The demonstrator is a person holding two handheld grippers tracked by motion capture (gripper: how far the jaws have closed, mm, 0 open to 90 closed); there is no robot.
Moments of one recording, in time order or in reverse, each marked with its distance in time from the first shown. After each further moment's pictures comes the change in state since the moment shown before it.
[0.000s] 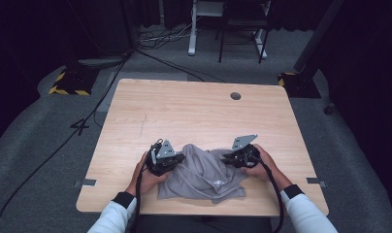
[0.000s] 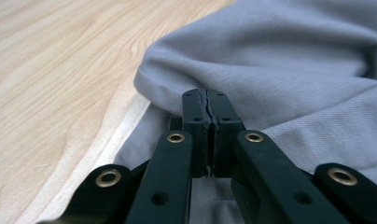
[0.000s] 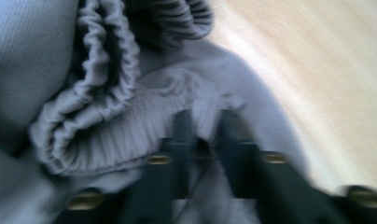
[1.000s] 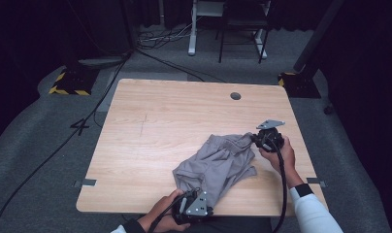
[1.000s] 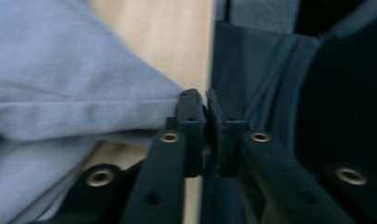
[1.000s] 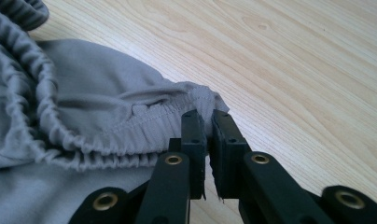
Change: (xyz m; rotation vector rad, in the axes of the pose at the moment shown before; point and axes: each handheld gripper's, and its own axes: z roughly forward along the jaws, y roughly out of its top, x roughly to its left) left arm -0.145 -0.003 0.012 0.125 -0.362 0.360; right arm -0.054 -0.026 -0.048 0.014 -0.439 0.365
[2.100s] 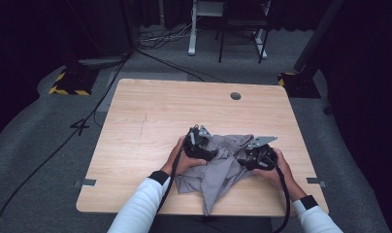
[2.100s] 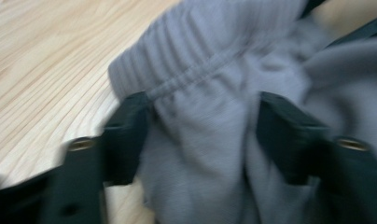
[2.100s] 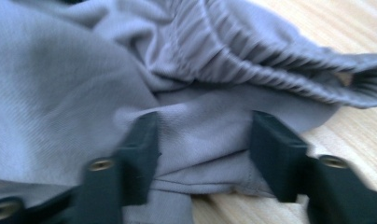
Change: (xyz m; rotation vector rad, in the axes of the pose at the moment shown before) left arm 0.180 0.026 0.037 0.020 0.243 -0.433; right arm 0.043 -0.029 -0.002 0.056 0.236 -0.123
